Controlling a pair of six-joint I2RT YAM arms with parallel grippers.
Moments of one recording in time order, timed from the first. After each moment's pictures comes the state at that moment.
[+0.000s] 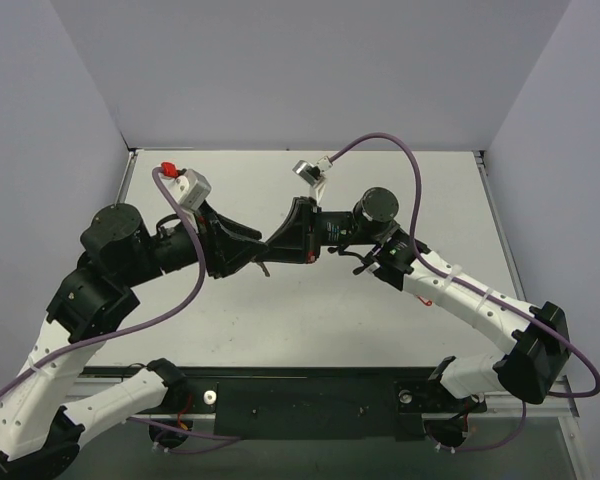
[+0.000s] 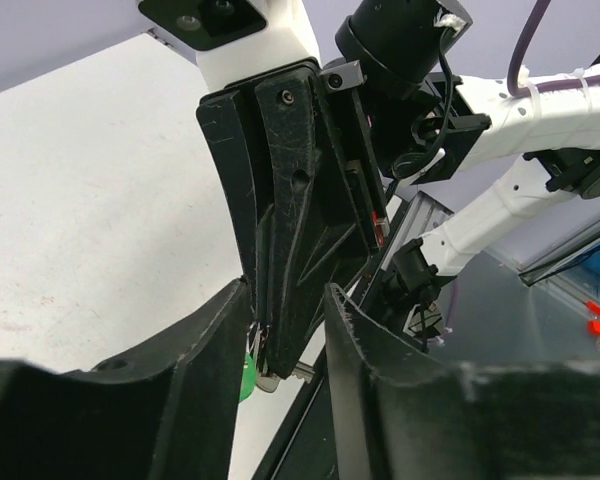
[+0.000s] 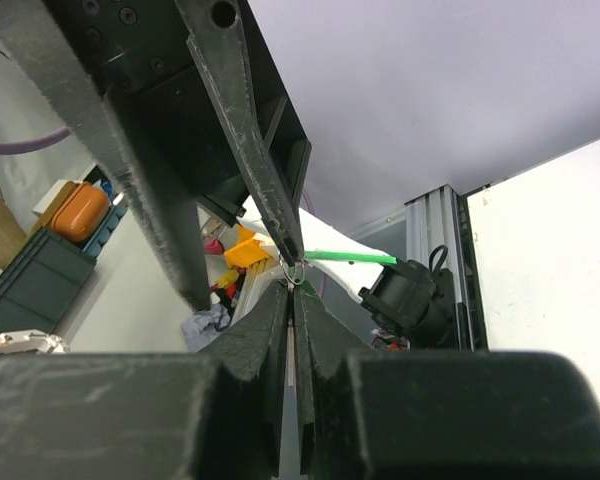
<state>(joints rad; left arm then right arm) -0.66 0.89 1.37 -0.56 0.44 -0.32 0.81 1.35 1.12 0.48 -0.86 0.91</state>
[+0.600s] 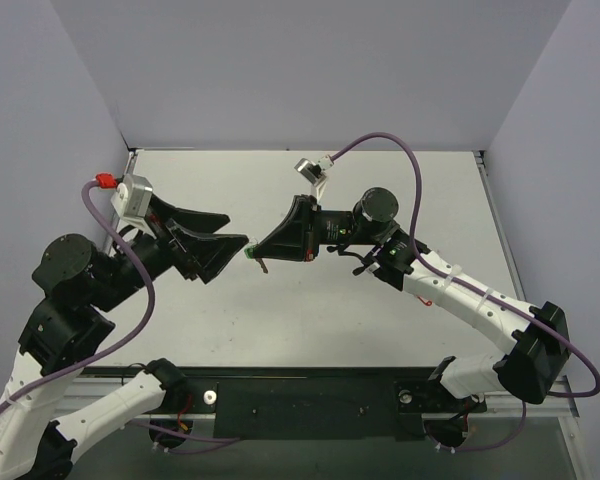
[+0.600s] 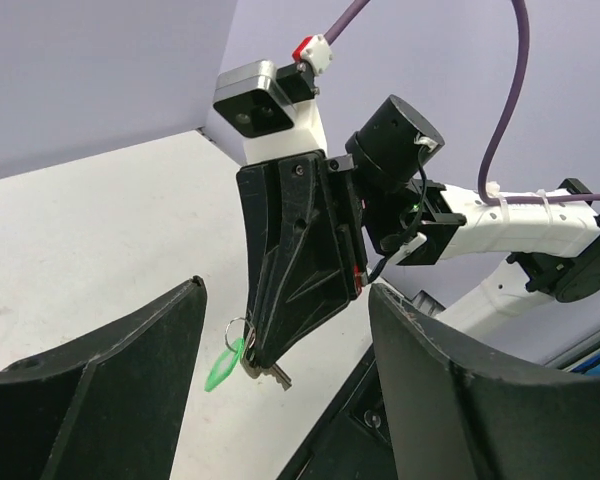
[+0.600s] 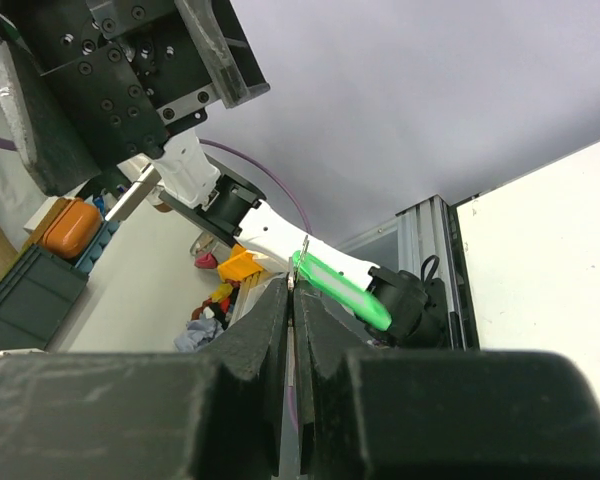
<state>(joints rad) -0.67 0.76 1.35 -0.46 0.23 -0.45 0.82 1.35 1.12 0.48 -0.81 0.91</state>
